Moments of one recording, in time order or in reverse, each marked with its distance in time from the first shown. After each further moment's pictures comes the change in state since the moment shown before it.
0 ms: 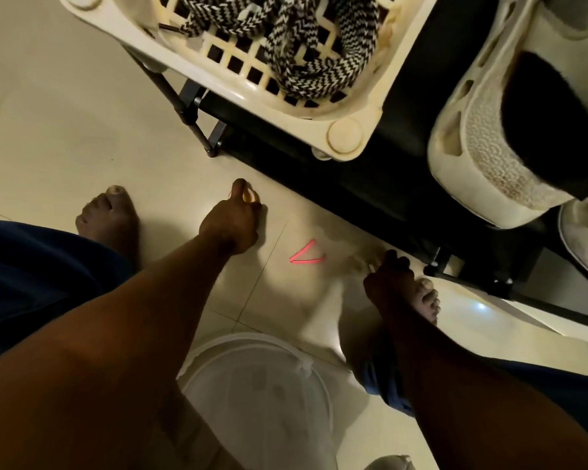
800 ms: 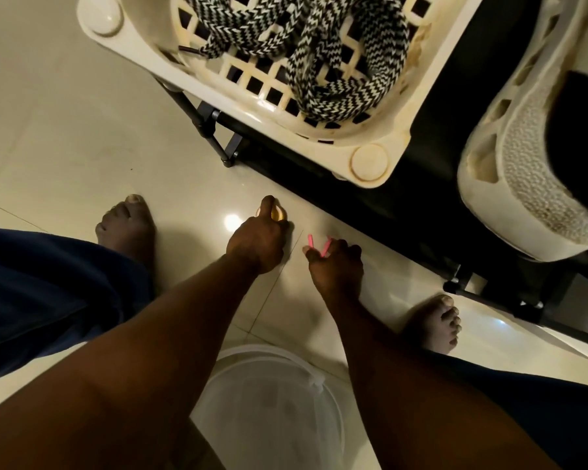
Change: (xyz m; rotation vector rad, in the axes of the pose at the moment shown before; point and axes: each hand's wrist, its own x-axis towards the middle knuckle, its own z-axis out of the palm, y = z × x) left_hand -0.002 0.019 0.006 0.080 -0.022 0.106; right_hand -0.026 -0.130 0.012 0.371 0.042 -0.091
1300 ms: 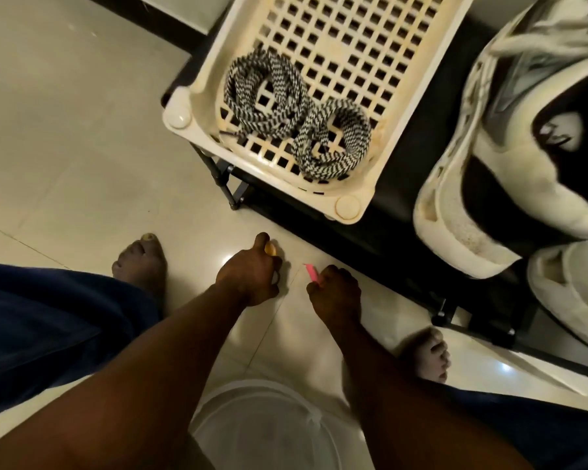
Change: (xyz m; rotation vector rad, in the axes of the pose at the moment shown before) left_hand -0.030 -0.008 -0.042 0.093 -0.097 0.066; right_hand -0.006 -0.010 -0.034 -0.154 -0.024 -0.210
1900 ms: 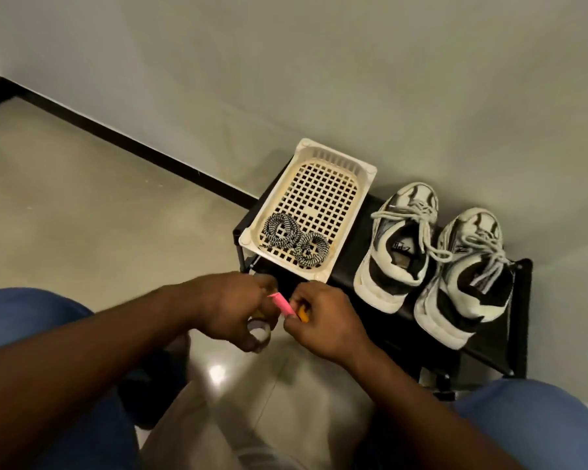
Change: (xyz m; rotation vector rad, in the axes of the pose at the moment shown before) left_hand -0.214 0.019 -0.238 0.193 0.090 0.480; right_hand -0.175 -0.102 -0.235 0.188 0.248 -0.679
